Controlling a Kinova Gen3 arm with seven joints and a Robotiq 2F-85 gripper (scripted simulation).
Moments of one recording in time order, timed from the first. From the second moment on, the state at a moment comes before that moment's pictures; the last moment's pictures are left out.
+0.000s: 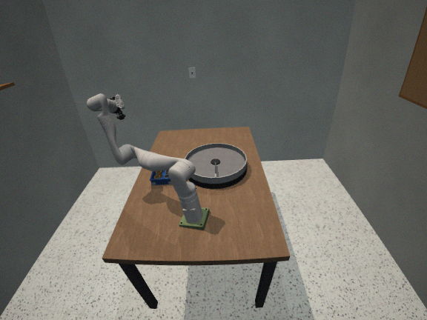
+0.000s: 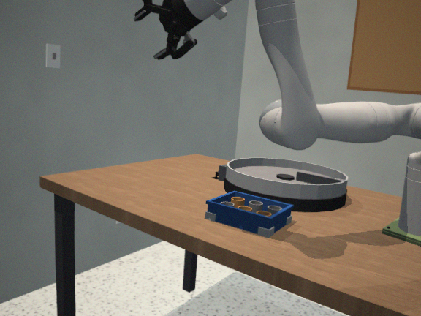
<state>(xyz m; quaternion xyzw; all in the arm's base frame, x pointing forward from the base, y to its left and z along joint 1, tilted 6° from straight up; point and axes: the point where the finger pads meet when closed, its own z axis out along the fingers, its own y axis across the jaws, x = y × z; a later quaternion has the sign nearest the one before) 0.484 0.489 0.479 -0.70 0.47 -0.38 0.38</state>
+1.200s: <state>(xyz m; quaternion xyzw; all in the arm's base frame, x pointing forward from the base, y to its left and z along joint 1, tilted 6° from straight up) 0.537 0.362 0.491 -0.58 0.63 -0.33 0.39</state>
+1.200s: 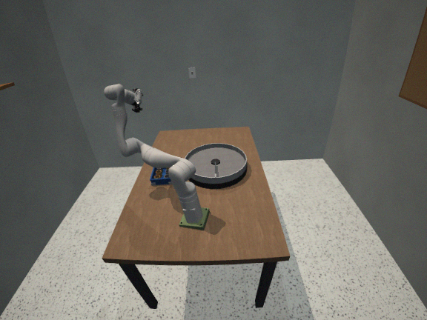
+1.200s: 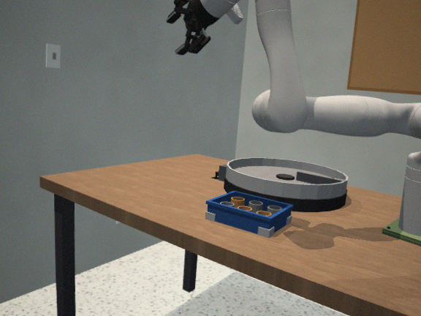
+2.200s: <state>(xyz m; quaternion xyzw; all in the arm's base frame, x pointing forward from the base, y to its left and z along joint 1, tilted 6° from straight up) 0.561 0.248 0.476 -0.45 0.76 -0.28 0.39</state>
